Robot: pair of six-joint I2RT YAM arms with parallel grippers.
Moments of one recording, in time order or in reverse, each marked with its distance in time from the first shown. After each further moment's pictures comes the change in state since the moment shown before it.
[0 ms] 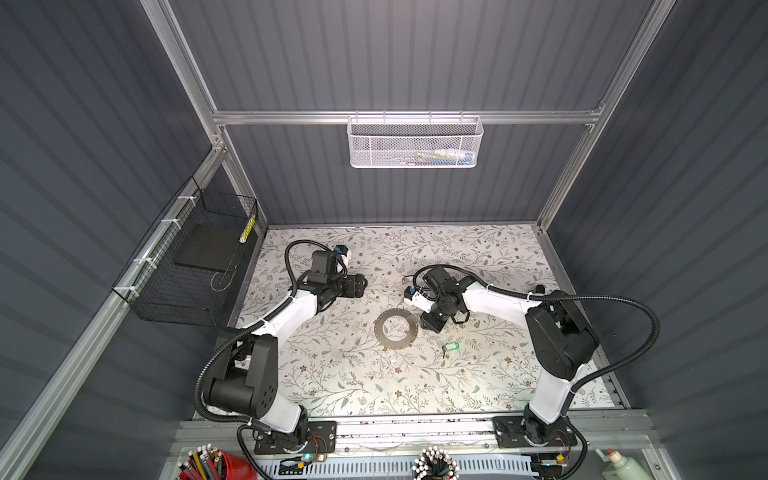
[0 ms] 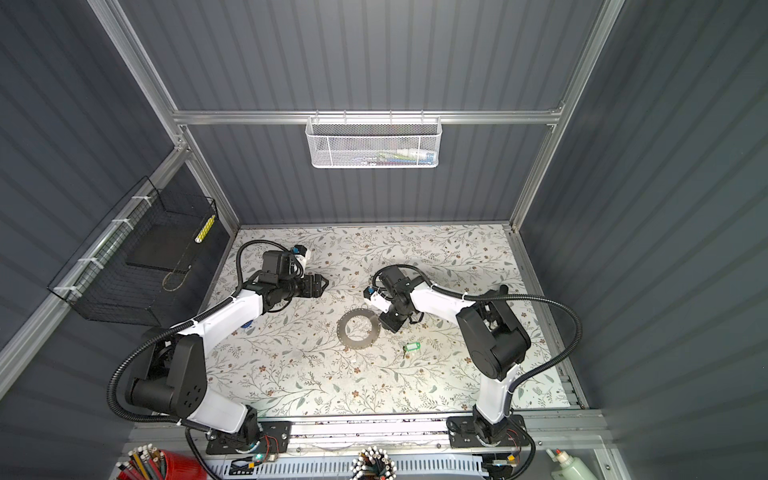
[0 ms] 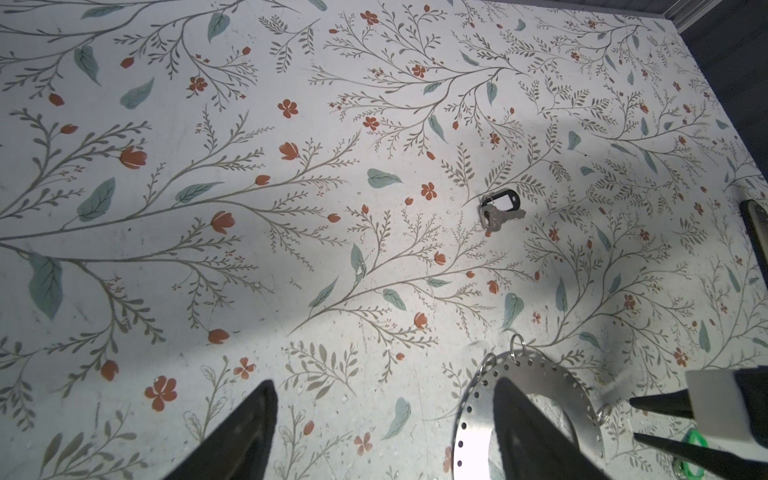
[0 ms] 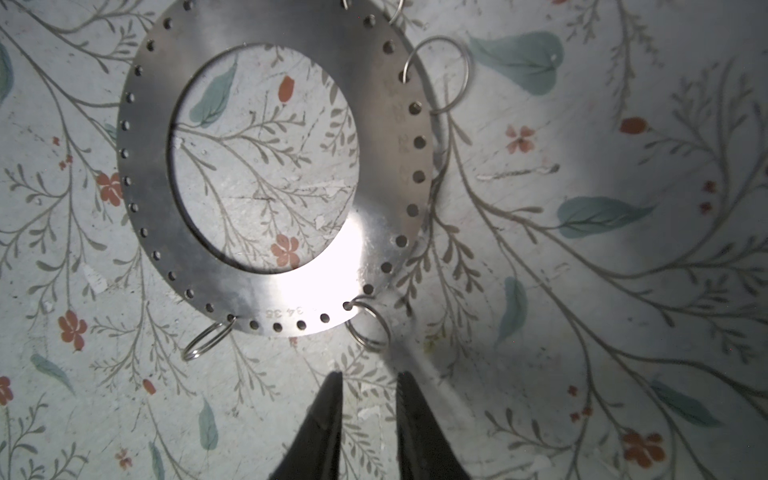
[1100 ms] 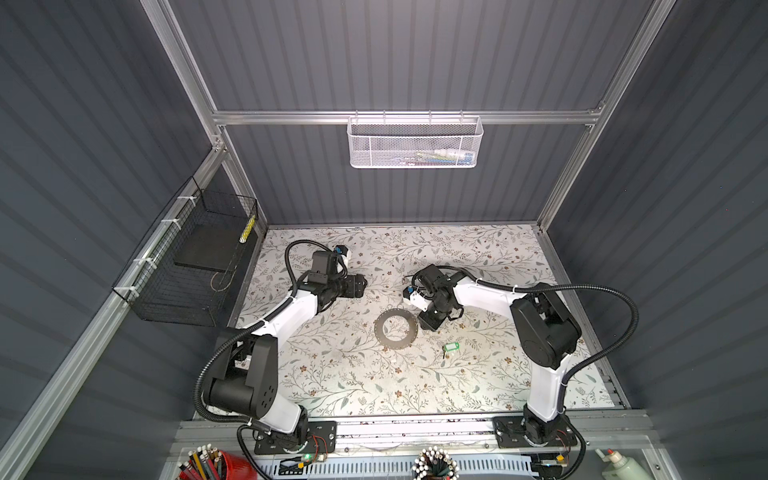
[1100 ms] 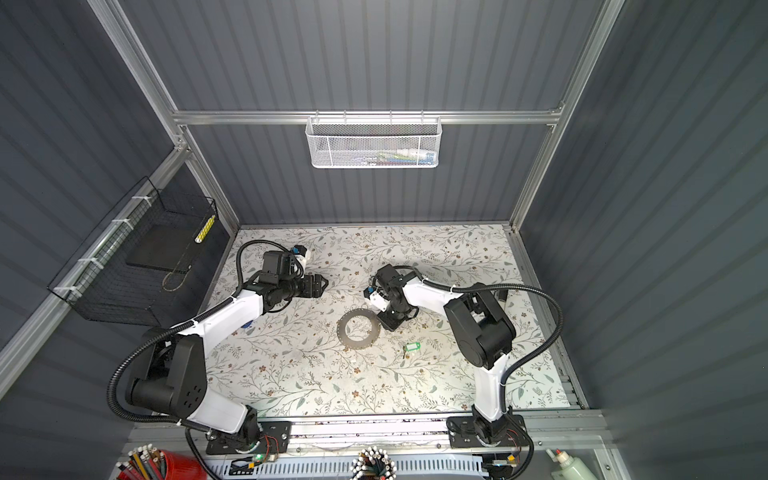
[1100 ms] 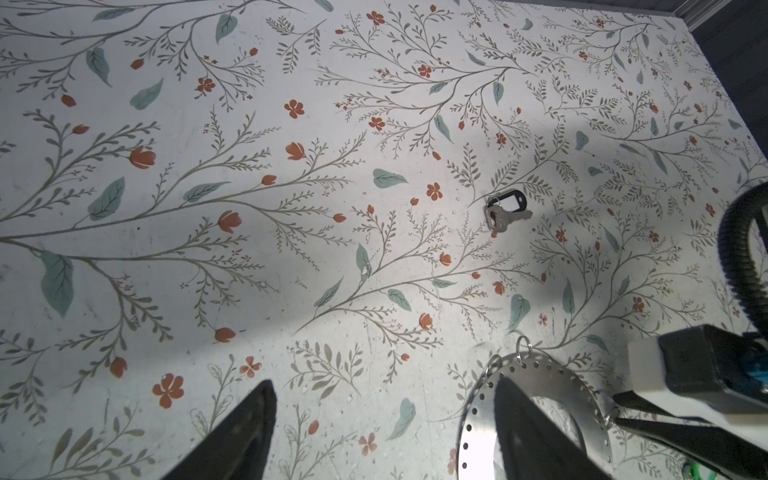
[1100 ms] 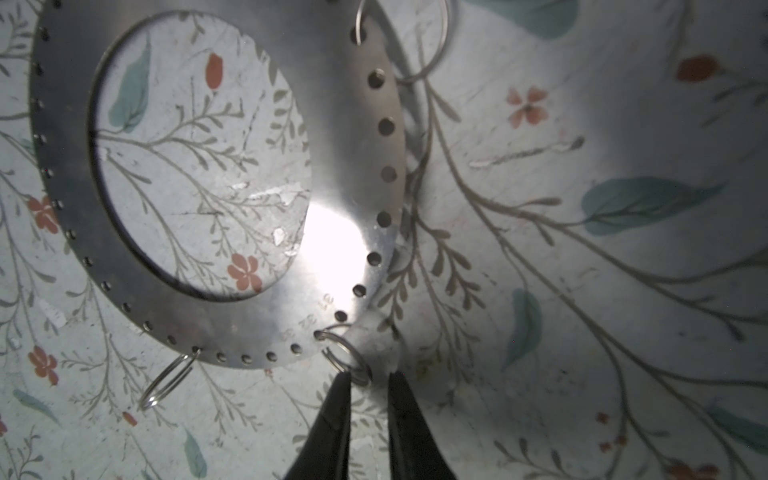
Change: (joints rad) left arm -0.005 0.000 -0.001 0.000 -0.020 0.000; right arm 0.000 0.108 0.096 -0.087 0.015 0.079
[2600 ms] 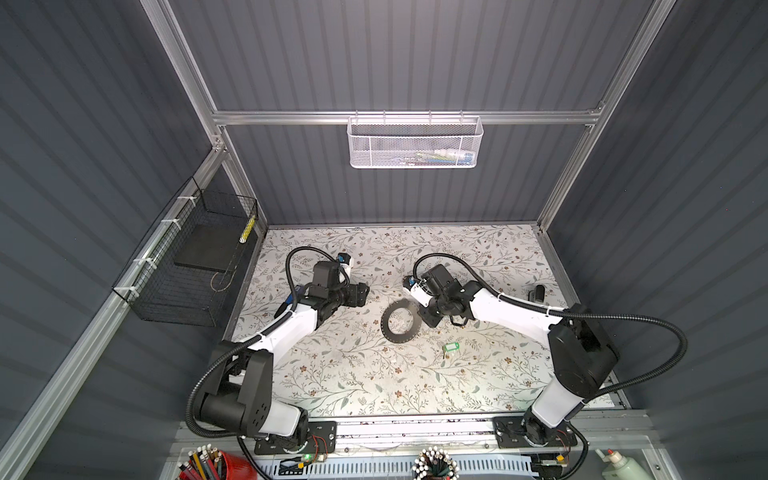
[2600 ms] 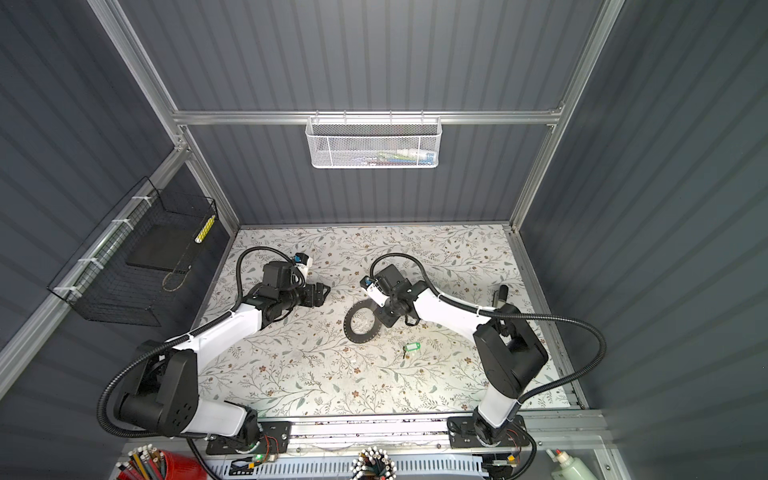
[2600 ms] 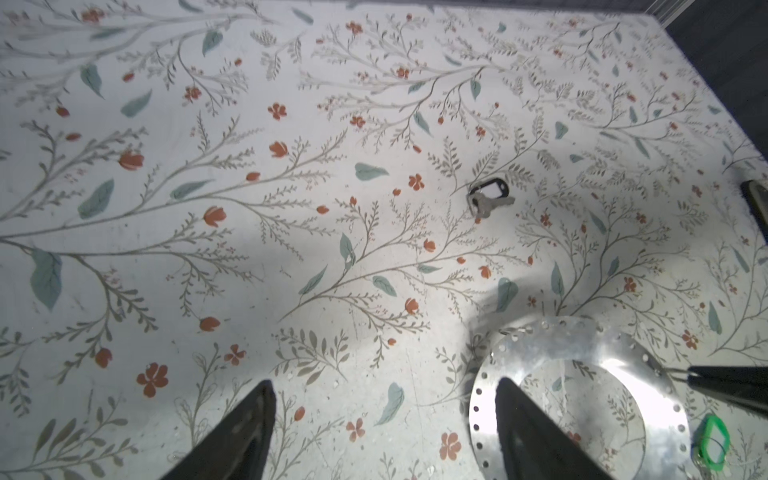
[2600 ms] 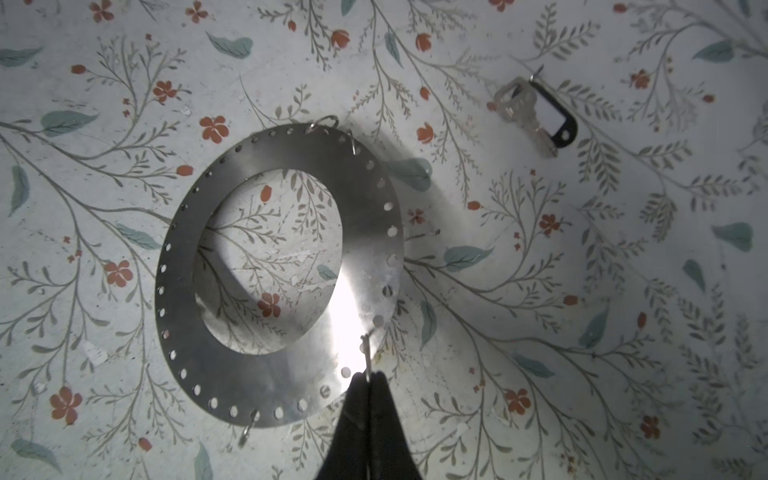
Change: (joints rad) left arm -0.048 -0.116 -0.156 0.137 -0.033 0.011; right arm 0.080 -0.271 -0.173 0.254 0.184 0.003
